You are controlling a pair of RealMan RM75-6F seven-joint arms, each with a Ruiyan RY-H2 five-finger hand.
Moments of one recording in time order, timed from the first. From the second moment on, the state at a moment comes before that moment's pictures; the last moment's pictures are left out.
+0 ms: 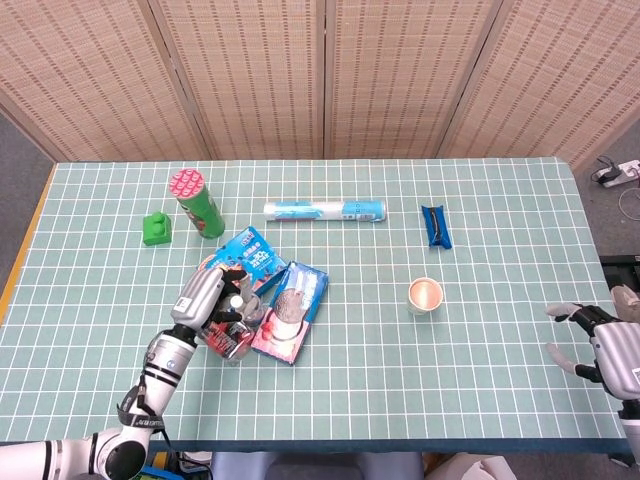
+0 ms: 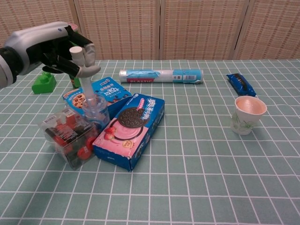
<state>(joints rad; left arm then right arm) -0.64 -1.44 -0.27 -1.89 1.06 1.16 0.16 0.07 -1.06 0.03 -1.52 -1.59 1.52 0.28</state>
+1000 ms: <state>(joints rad) -0.59 -1.19 -0.33 -2.22 1.01 1.30 0.30 0.07 -1.06 0.03 -1.52 -1.60 1.53 0.26</state>
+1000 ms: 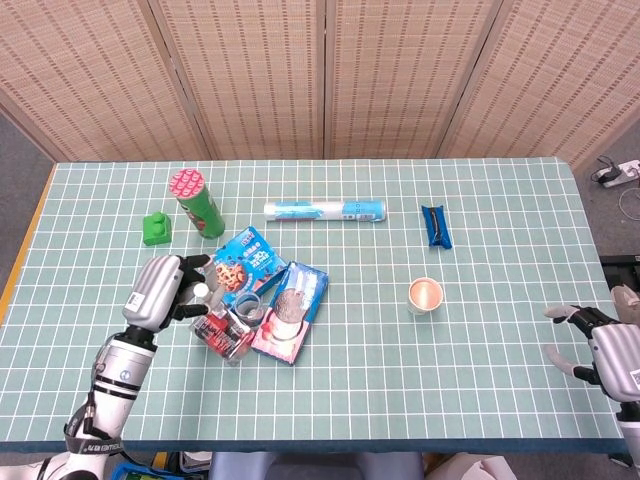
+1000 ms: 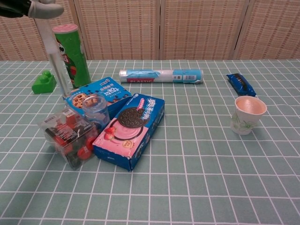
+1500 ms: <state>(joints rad) -0.58 -1.26 -0.29 -2.11 1.09 1.42 0.47 0.07 -1.06 0.03 -1.52 -1.60 1.53 0.26</state>
